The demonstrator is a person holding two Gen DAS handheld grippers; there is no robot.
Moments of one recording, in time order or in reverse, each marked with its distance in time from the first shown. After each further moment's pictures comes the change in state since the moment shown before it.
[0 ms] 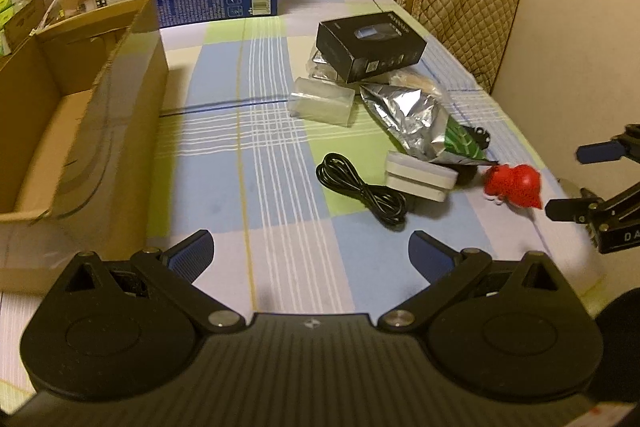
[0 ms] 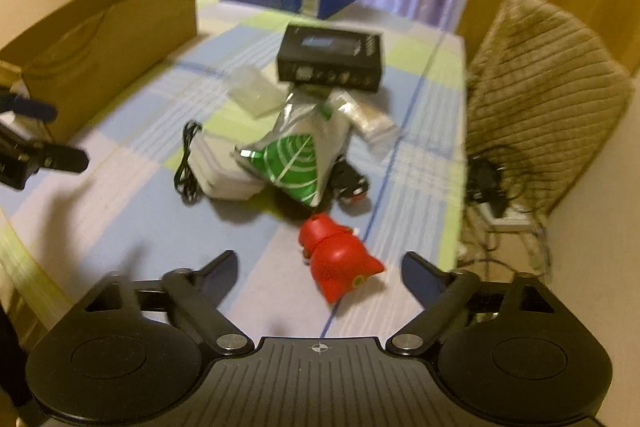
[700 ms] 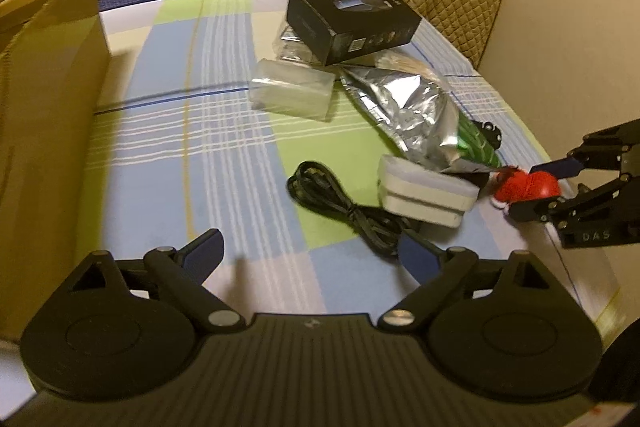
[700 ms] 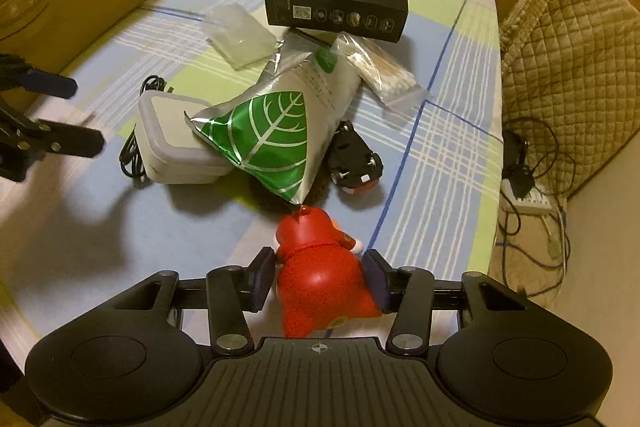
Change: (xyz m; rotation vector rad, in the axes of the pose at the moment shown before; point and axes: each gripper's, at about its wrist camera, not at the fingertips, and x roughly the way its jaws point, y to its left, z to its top) left arm 0.074 -0.001 0.019 0.004 0.040 -0.097; right arm 0.076 -0.015 0.018 -0.012 0.145 0.004
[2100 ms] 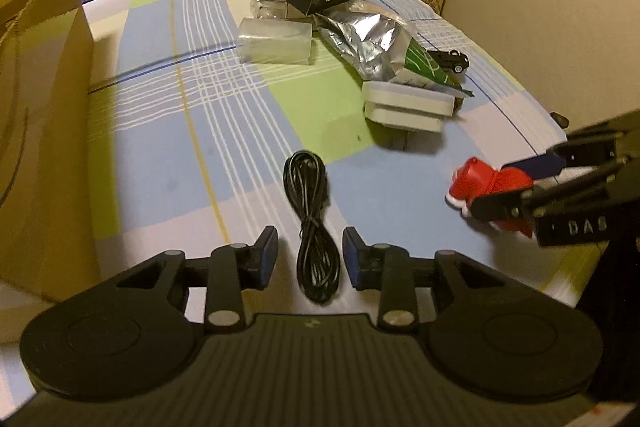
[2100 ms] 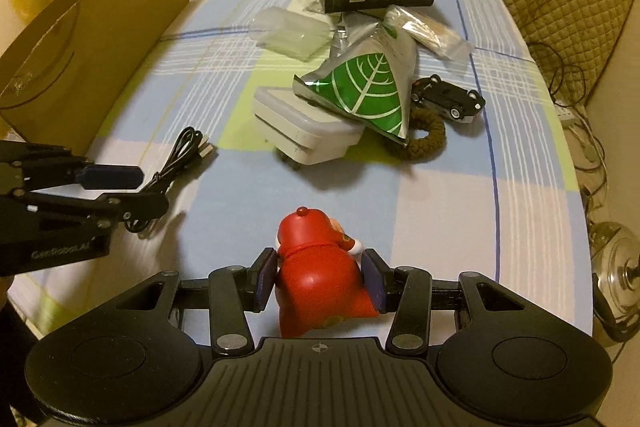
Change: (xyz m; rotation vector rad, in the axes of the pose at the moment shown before) left arm -0.025 0.019 -0.037 0.116 0.079 -0.056; right arm -0.020 0.087 -0.011 0.311 -0.004 0.054
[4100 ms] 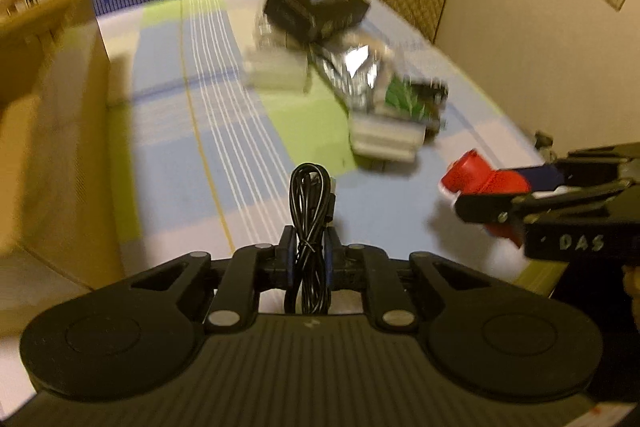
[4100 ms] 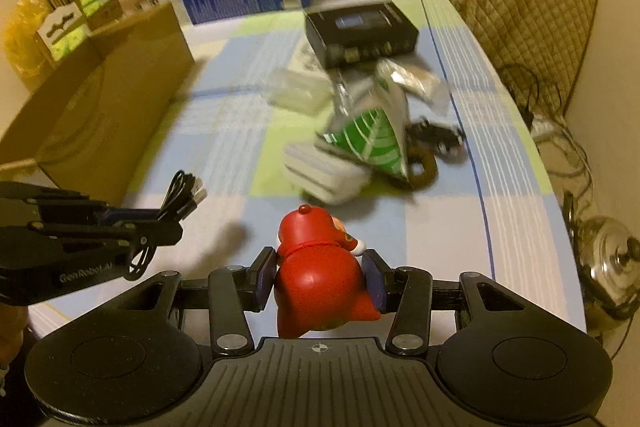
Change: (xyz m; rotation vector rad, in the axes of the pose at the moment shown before) left arm -0.056 -0.005 0.011 -0.035 -0.049 0.006; right arm -0.055 0.033 0.000 0.081 -0.155 -0.013
